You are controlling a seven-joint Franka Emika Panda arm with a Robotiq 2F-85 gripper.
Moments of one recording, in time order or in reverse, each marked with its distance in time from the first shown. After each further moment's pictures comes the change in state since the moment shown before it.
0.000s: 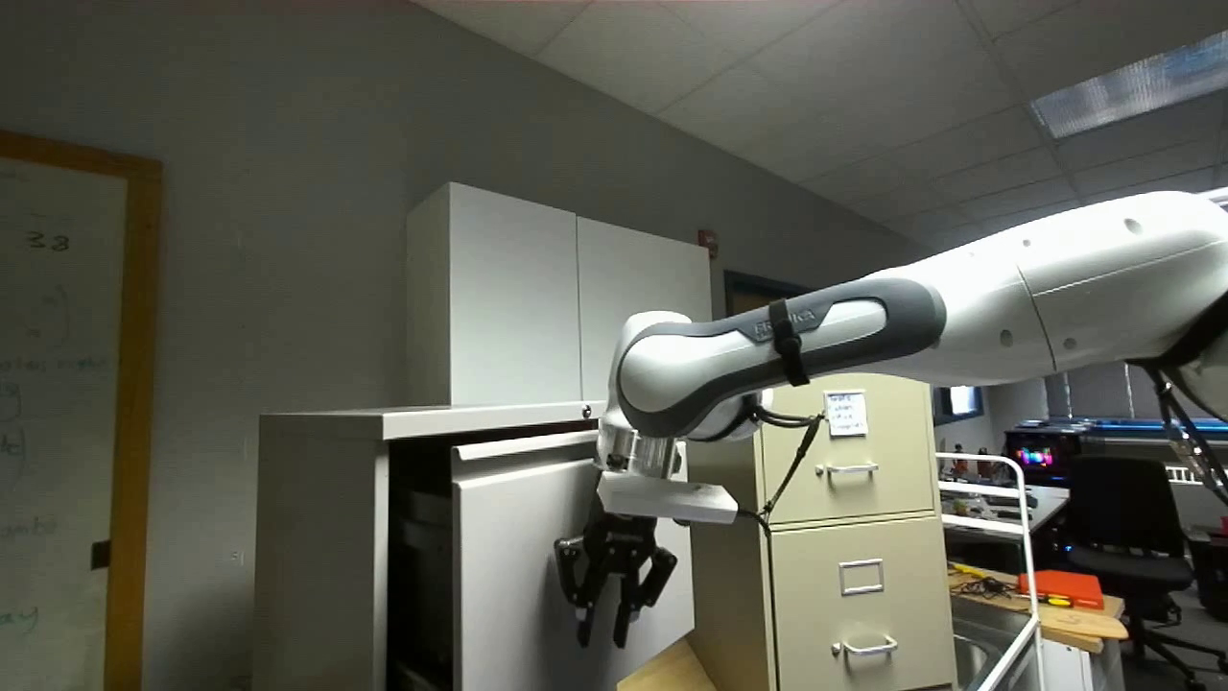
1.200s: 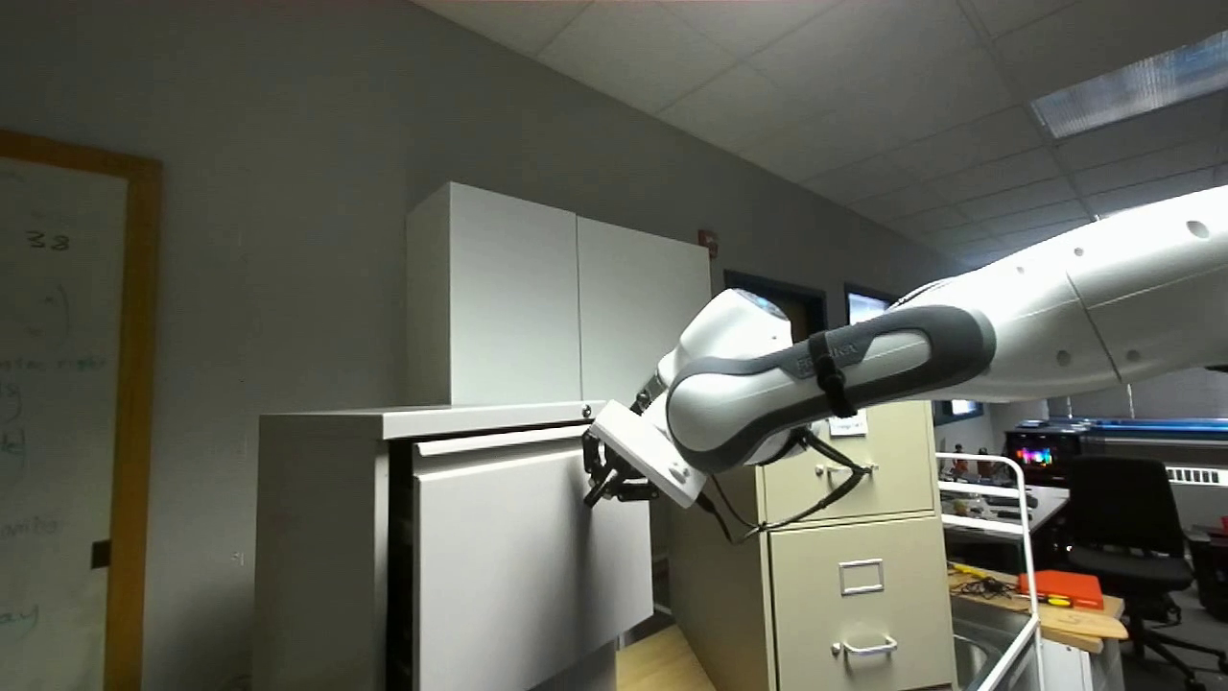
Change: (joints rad) arm -0.161 -0.112 0.043 -0.162 -0.073 0.755 0.464
